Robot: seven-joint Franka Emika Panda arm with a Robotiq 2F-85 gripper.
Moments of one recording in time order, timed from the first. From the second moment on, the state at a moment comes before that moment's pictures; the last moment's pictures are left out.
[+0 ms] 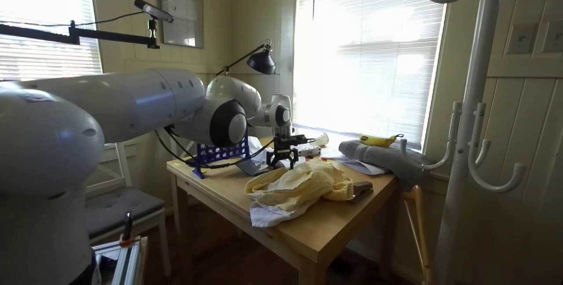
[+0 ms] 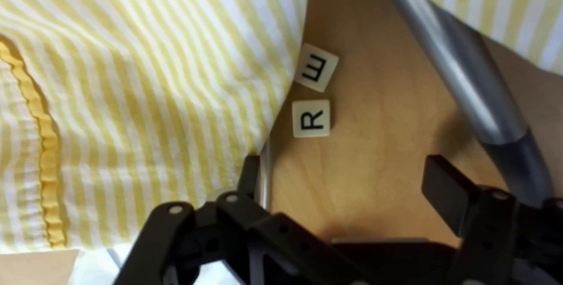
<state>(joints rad) 0.69 1.42 0.07 -0.46 -0.17 1.86 -0.76</state>
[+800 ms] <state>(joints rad) 0.67 1.42 0.10 -0.46 -0.15 1.84 -0.93</state>
